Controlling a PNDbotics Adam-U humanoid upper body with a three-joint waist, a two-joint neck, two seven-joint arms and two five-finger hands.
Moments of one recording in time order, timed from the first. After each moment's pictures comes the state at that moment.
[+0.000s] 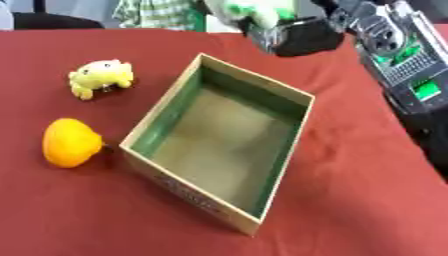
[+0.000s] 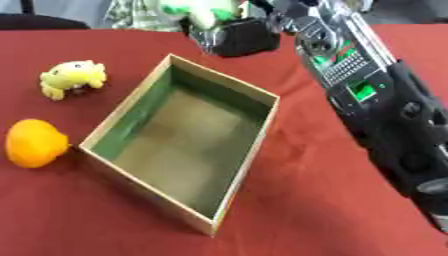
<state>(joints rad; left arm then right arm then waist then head) -0.23 0.43 0.06 -1.98 -0.09 -0.11 0.43 -0.94 -0.51 0.37 -1.67 0.45 -0.09 0.27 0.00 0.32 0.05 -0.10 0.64</state>
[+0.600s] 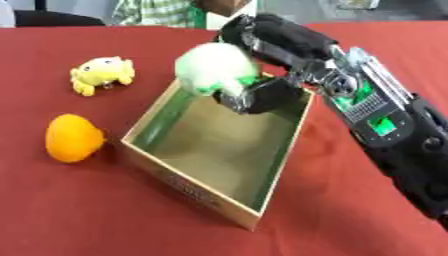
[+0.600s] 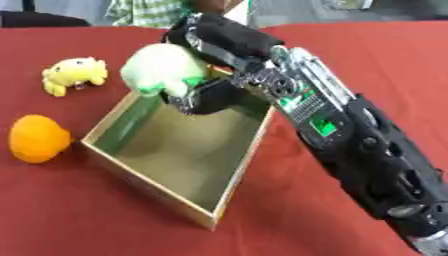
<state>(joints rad) -0.23 0.43 0.06 -1.98 -0.09 -0.11 0.43 -0.88 -0.45 0.47 -1.61 0.58 -0.15 0.38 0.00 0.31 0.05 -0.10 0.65</state>
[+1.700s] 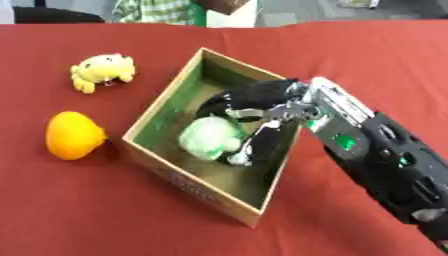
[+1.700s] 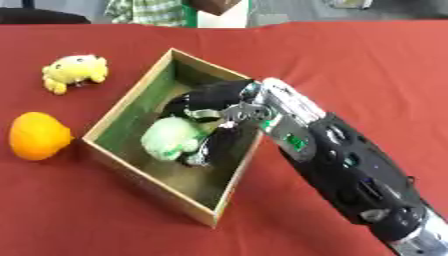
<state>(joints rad) -0.23 0.43 0.06 -1.98 -0.08 -0.11 0.43 -0.89 -0.40 0.49 -1.47 0.71 -0.30 0.78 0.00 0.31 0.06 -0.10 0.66</state>
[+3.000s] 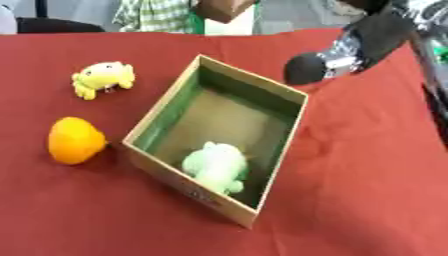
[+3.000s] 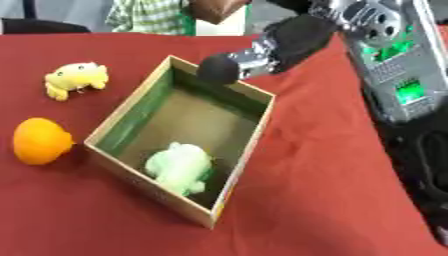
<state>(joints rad) -0.30 0.53 0.05 -1.98 -0.14 -0.06 0.41 -0.83 -0.54 0.12 -1.92 0.21 0.04 0.53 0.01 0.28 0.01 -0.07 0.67</state>
